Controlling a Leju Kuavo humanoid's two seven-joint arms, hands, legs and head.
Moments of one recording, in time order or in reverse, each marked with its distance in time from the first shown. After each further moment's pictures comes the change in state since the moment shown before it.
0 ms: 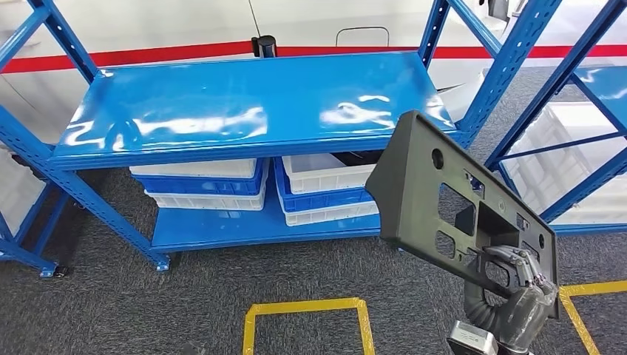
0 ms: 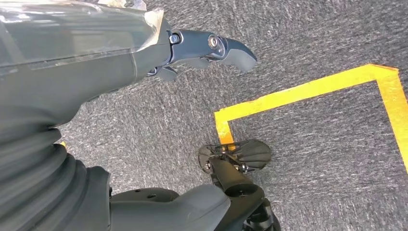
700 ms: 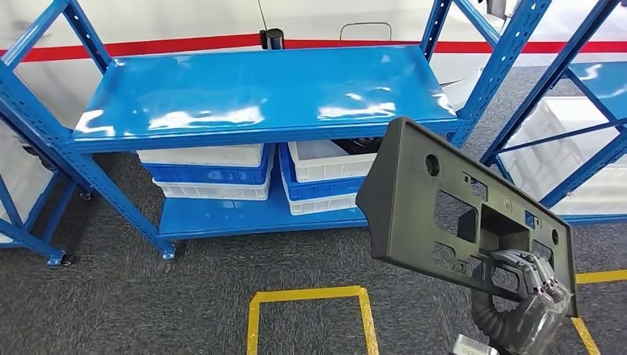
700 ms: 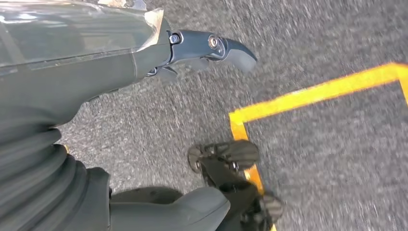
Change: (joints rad) left arm 0.023 -0.002 0.011 0.000 -0.008 0.000 -0.054; right arm 0.044 -0.049 -0.001 -0.080 0.030 -0.001 0.000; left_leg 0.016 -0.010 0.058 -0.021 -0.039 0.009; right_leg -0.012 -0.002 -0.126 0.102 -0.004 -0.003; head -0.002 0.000
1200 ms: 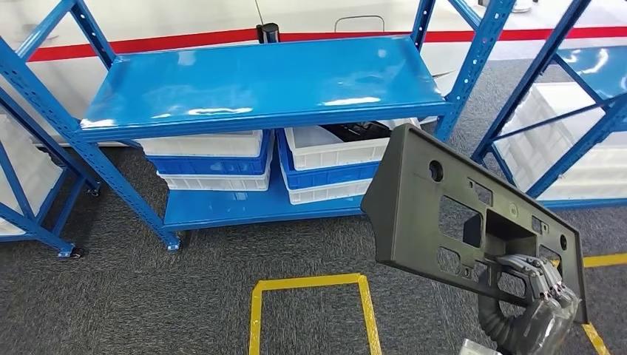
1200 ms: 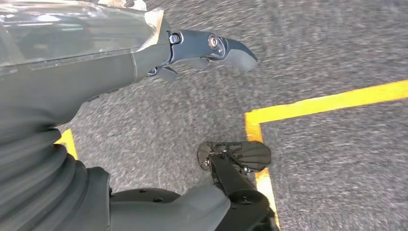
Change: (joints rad) left arm 0.005 0.001 0.050 0.000 0.061 0.030 -0.009; right arm 0.016 -0.013 -0.008 -0.001 -0.003 0.000 0.000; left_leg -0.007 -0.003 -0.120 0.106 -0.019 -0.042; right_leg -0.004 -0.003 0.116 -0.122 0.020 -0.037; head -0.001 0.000
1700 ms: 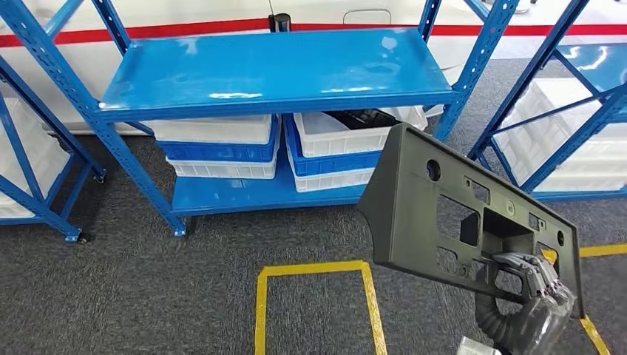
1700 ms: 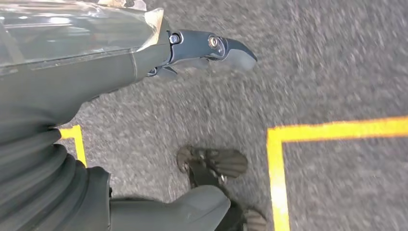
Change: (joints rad) left arm -0.002 0.000 0.037 0.000 0.034 0.028 -0.008; right arm -0.004 0.000 -0.001 0.000 -0.005 0.000 0.000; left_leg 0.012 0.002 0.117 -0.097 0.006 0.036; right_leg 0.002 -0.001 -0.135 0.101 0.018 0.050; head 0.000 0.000
